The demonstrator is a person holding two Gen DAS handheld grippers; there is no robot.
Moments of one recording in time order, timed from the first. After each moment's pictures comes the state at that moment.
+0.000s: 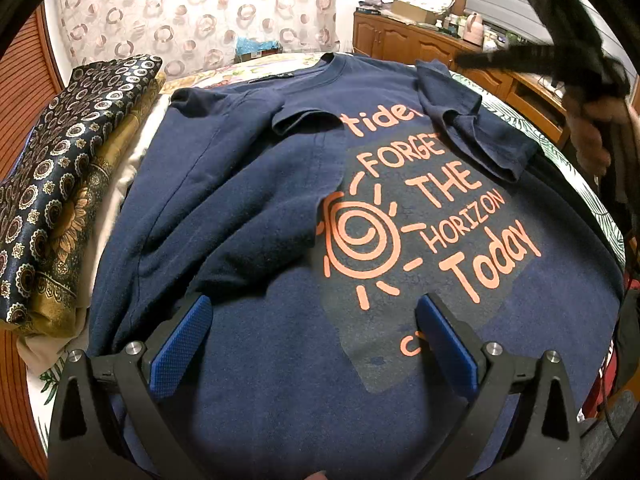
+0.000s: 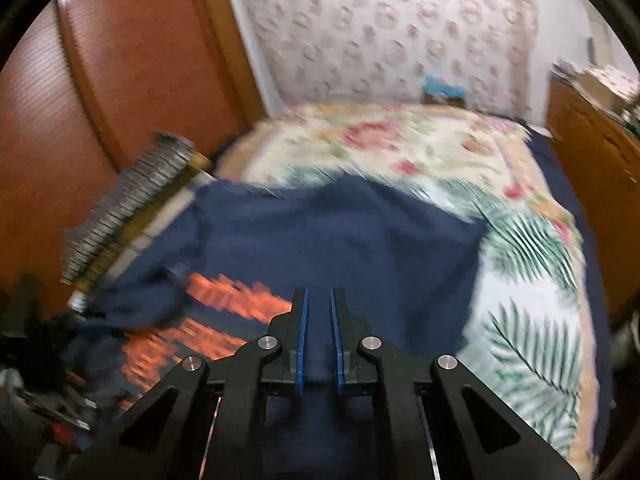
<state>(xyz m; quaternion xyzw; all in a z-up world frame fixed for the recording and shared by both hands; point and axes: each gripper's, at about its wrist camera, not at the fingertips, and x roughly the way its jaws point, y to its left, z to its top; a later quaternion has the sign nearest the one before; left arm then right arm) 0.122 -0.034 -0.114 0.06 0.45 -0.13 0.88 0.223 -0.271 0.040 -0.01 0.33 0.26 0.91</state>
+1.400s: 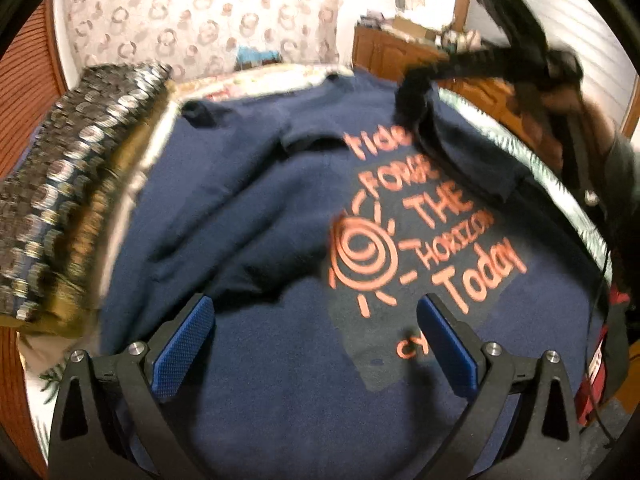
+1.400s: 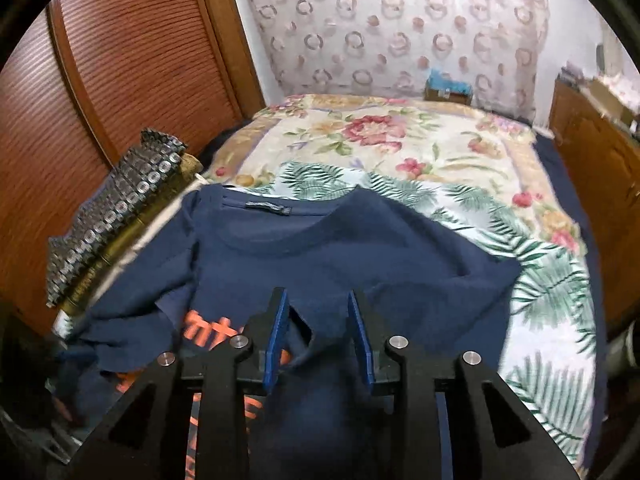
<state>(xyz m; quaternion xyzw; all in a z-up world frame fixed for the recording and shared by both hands) 0.118 -0.018 -0.098 0.03 0.42 -0.14 0.89 0.290 -0.214 0.028 -0.04 0.35 0.23 0.91</state>
